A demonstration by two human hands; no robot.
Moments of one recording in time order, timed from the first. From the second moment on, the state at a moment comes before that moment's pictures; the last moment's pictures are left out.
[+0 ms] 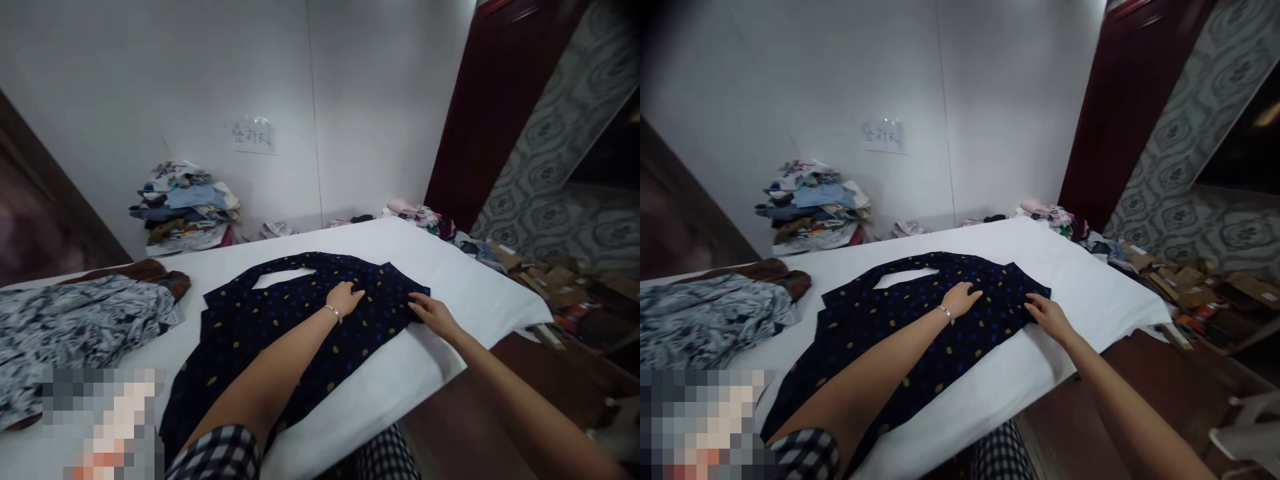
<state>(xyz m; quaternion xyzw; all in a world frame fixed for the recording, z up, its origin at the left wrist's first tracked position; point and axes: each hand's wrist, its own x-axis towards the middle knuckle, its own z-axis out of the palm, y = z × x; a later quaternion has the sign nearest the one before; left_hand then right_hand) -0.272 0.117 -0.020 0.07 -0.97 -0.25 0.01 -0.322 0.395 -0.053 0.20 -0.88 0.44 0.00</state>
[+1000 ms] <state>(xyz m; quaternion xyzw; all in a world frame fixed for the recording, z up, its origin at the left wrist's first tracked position) -0.245 0.194 -0.055 -0.36 -0.92 -0.14 0.06 -0.354 0.329 -0.041 0.23 -0.91 0.36 -0.01</state>
